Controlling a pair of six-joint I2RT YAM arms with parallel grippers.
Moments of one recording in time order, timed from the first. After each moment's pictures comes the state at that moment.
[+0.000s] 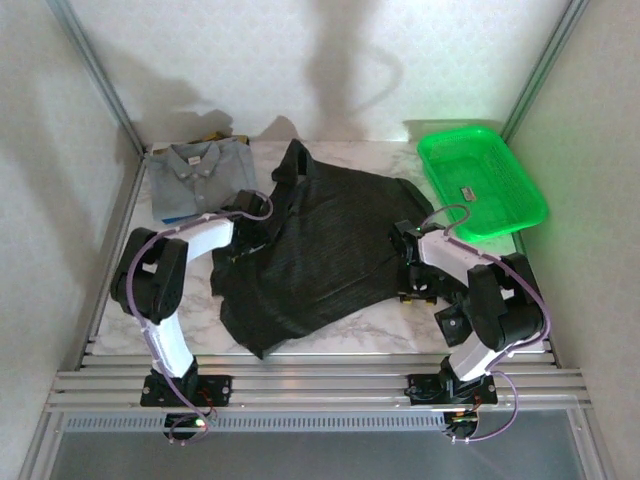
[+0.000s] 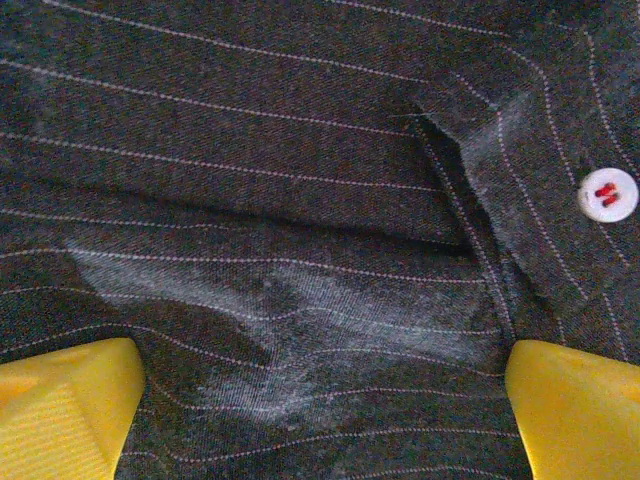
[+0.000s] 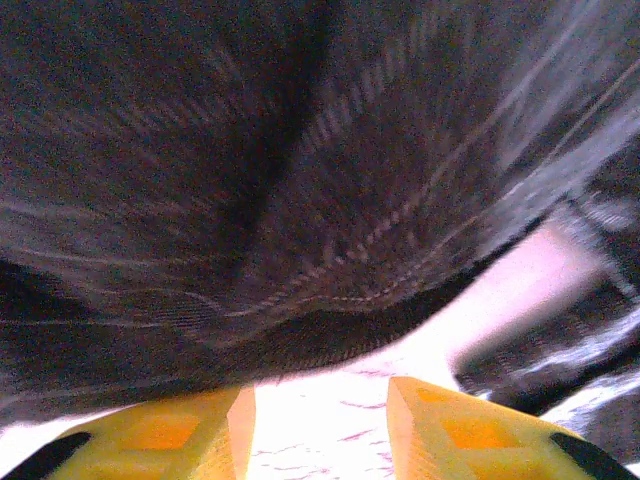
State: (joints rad) left arm -0.29 1.85 1.14 -0.52 -0.15 -0.79; right arm 0.40 1.62 0.93 -1.05 0.11 0.55
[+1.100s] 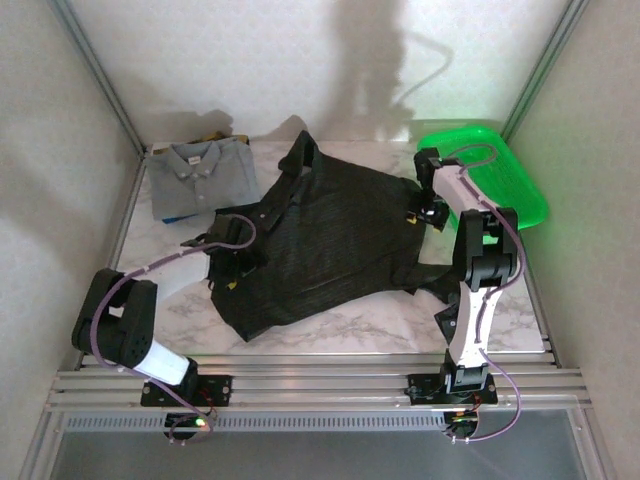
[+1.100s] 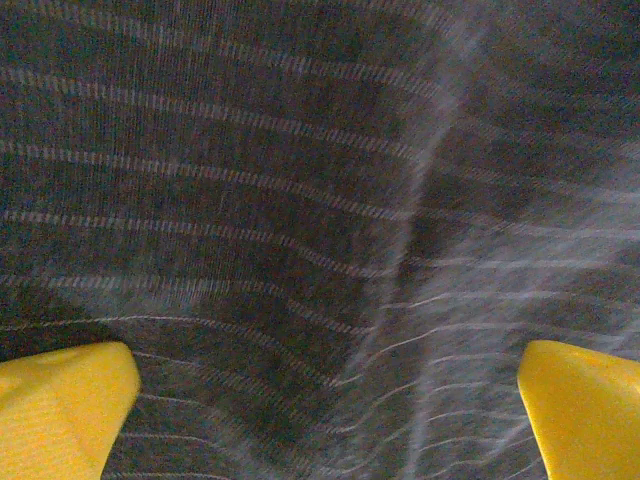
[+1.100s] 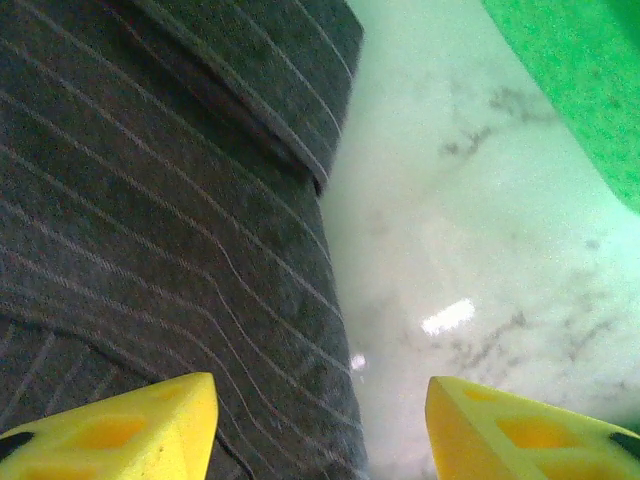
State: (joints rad) left arm -0.25 1.52 0.76 -0.39 0.11 -0.90; right arm 0.14 2.10 1.72 -1.07 0.14 0.55
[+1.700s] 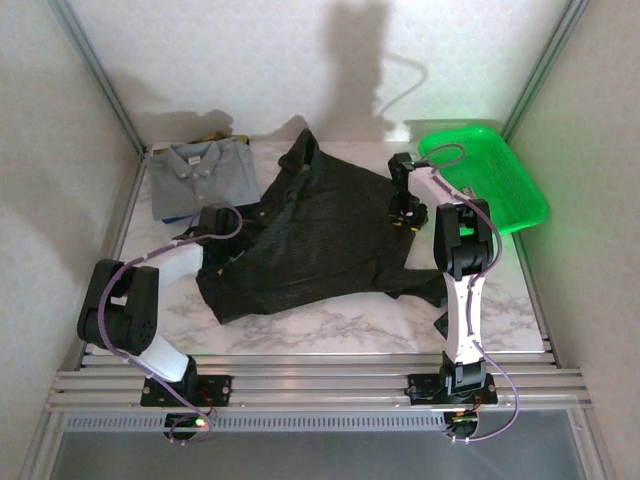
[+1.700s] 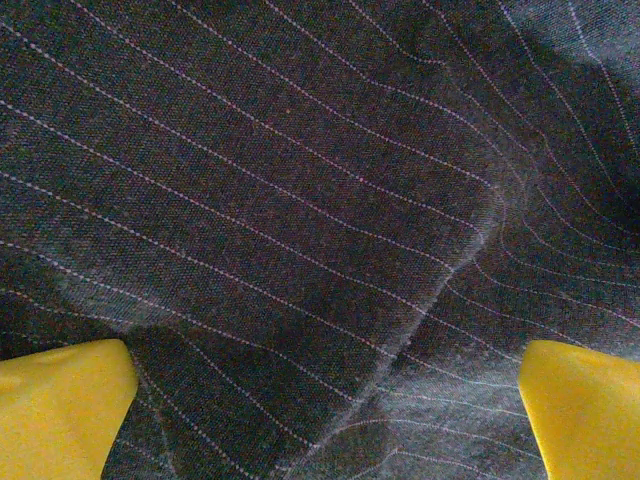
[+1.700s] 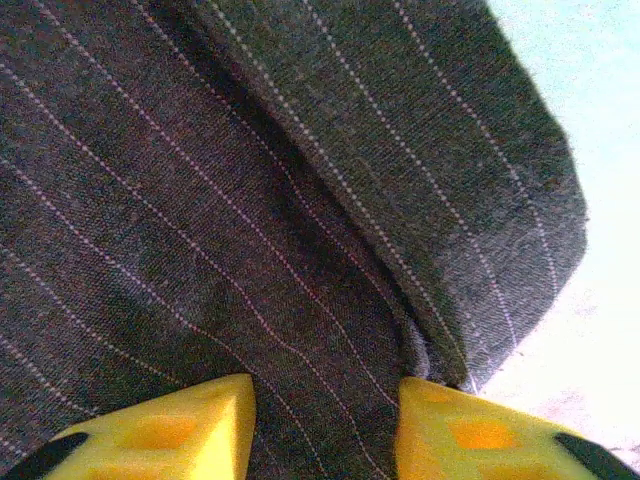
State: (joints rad) left arm -0.15 1.59 0.80 -0.28 0.02 -0.89; right arm 0.23 2.27 1.82 -1.03 0.18 0.57
